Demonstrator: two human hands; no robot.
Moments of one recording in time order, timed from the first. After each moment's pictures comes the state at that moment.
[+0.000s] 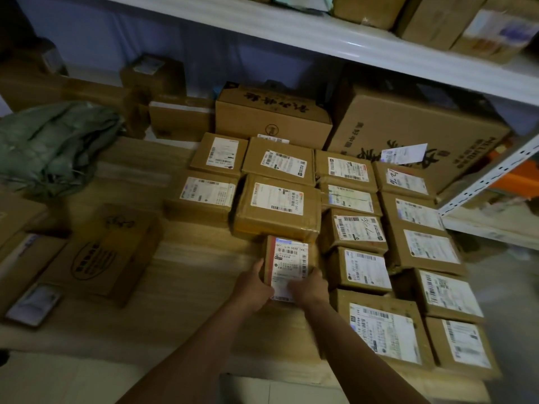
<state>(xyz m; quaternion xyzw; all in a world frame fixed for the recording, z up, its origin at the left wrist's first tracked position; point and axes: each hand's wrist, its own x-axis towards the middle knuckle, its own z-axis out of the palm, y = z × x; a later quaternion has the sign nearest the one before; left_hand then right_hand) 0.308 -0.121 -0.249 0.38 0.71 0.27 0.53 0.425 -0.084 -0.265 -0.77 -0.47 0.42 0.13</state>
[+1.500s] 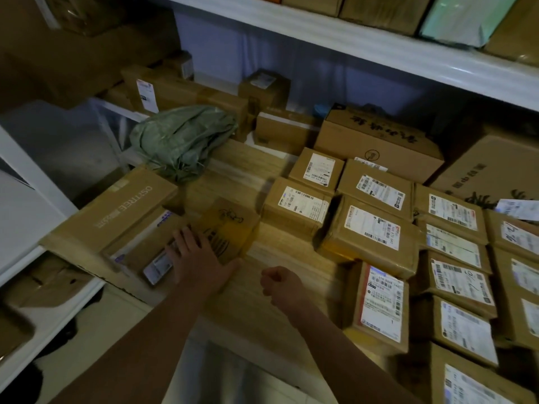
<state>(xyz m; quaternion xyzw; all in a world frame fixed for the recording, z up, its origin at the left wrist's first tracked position) 0.090 -0.205 -0.254 0.35 0.93 -0.02 0.11 0.249 -0.139 -0.242 -0.52 -0.63 0.58 0.05</state>
